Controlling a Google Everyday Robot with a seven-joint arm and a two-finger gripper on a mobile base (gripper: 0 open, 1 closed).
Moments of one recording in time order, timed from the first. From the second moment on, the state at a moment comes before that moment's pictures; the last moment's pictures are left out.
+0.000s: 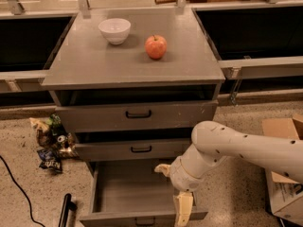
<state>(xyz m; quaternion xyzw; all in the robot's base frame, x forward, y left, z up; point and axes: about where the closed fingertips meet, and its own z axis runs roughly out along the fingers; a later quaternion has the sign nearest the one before) 0.379 -0.045 0.578 -0.75 0.59 0.25 0.13</state>
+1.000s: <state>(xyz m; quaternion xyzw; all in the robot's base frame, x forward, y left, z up) 0.367 -0.027 0.376 -0.71 0.61 0.32 0.13</state>
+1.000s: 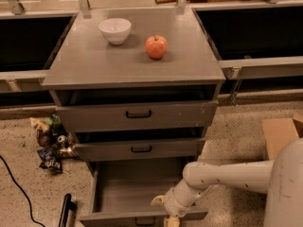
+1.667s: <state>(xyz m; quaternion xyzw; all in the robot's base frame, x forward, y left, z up) 0.345 -0.021 0.307 -0.68 0.62 0.37 0.13</state>
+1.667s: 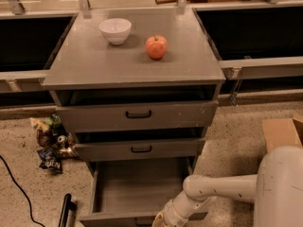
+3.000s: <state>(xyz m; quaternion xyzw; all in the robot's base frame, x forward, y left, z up) 0.369 -0.081 0.228 -0.68 0.66 0.31 0.14</state>
